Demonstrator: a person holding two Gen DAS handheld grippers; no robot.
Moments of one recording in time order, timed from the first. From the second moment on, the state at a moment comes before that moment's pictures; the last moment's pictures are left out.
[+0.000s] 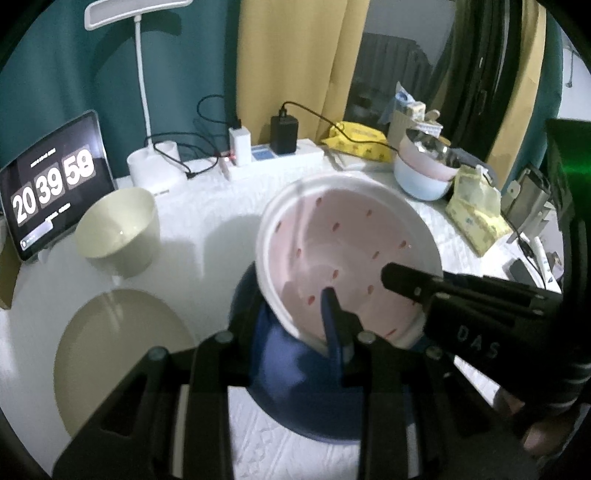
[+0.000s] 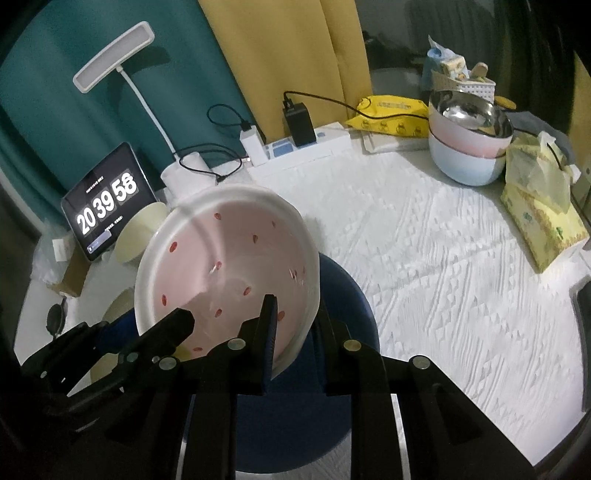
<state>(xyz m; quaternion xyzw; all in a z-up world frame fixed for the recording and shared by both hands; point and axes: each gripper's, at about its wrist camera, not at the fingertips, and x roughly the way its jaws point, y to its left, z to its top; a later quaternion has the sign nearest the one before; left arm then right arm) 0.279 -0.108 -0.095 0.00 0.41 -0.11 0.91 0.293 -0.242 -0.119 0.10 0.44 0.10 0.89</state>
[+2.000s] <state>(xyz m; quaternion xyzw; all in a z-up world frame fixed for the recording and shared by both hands) 0.256 -0.087 -0.100 0.02 0.42 -0.11 0.90 0.279 -0.227 -0.117 0.00 0.45 0.09 0.89</state>
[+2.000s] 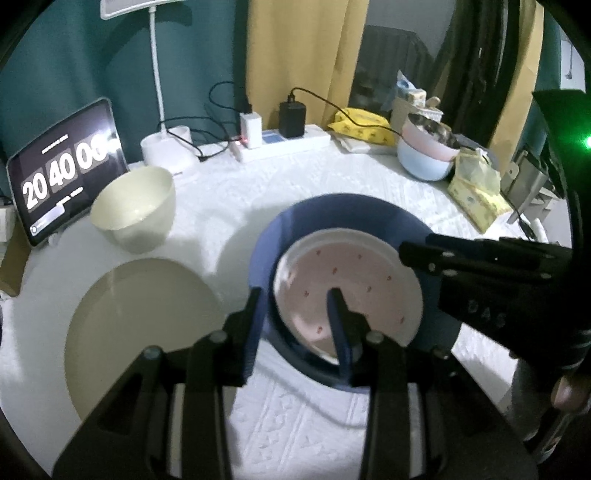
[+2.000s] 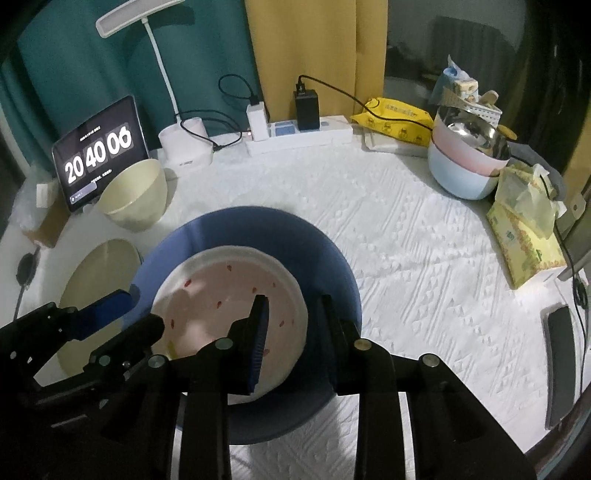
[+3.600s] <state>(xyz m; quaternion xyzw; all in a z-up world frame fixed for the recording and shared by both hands) 0.282 -0.018 -0.086 -0.01 0.40 -0.07 0.91 0.311 -0.205 -0.079 0.00 0.41 0.10 0.90</state>
